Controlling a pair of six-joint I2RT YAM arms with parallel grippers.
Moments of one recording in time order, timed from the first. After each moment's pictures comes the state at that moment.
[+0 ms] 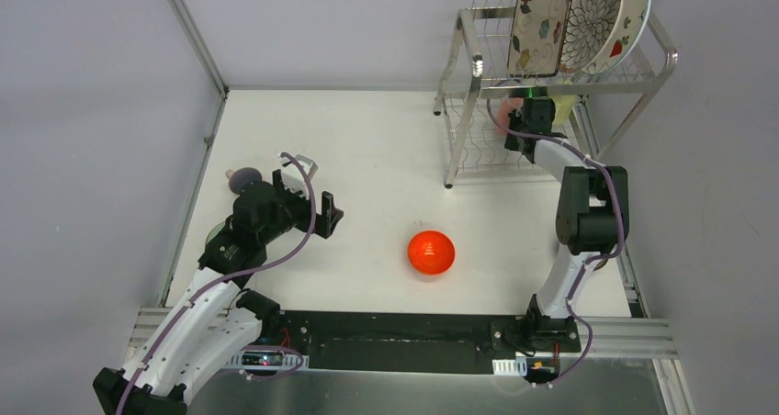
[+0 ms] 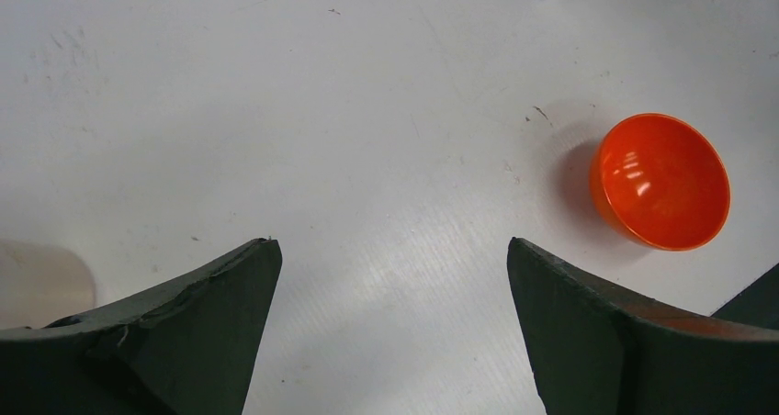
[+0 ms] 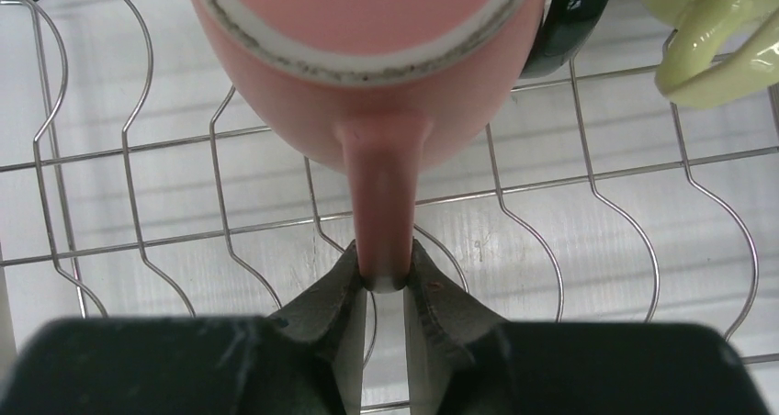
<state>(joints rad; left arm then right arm) -0.43 0.65 0.64 -0.31 0.14 -0.07 0.04 1.89 1.28 -0.08 0.06 0.09</state>
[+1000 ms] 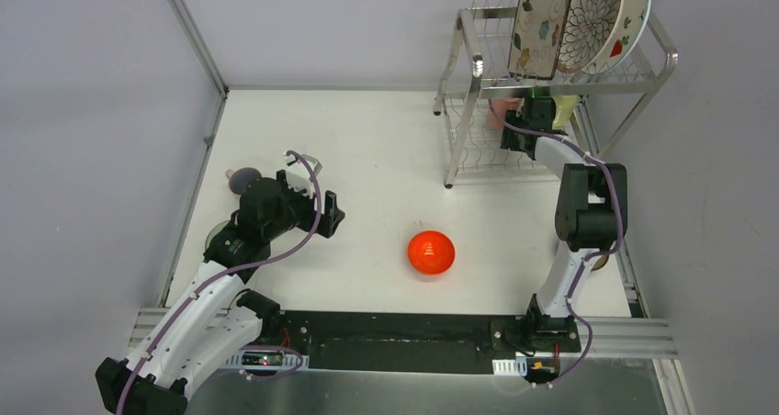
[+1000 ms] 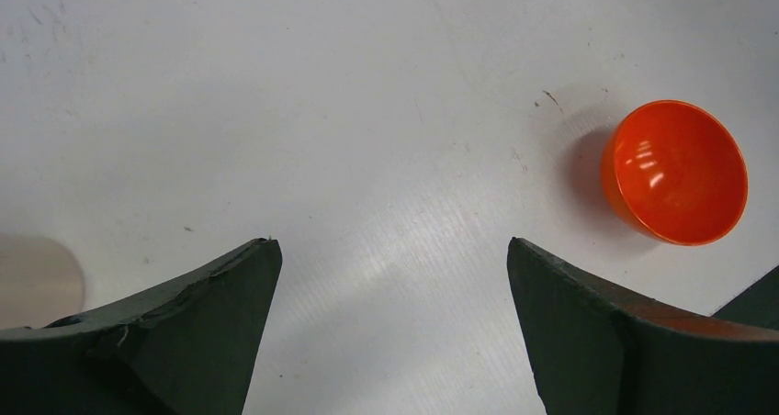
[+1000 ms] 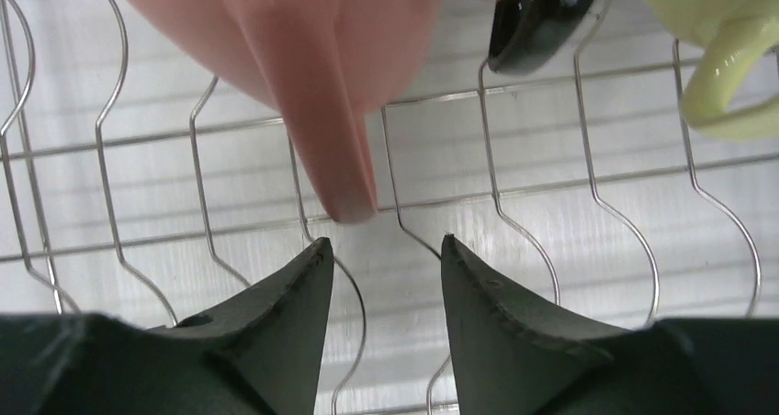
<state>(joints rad) -0.43 0.71 0.64 -0.31 0.14 -0.07 0.04 1.94 1.34 -0.12 0.05 0.06</state>
